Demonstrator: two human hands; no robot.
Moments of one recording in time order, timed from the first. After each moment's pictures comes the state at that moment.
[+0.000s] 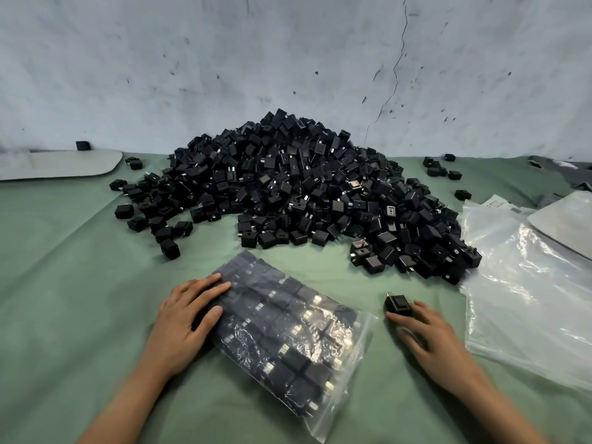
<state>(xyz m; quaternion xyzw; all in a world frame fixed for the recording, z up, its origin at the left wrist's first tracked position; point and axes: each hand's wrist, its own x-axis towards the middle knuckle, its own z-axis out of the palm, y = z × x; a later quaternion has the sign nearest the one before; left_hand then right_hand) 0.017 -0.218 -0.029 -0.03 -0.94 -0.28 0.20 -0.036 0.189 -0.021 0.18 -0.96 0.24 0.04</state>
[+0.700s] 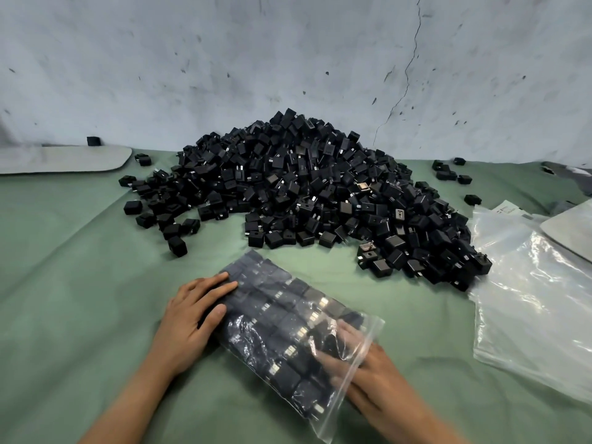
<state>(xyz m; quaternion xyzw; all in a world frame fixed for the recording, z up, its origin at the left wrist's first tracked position) 0.016 -0.222 -0.033 -0.04 -0.93 -0.30 0.21 0.013 0.105 -0.024 0.41 -0.89 0.15 0.12</state>
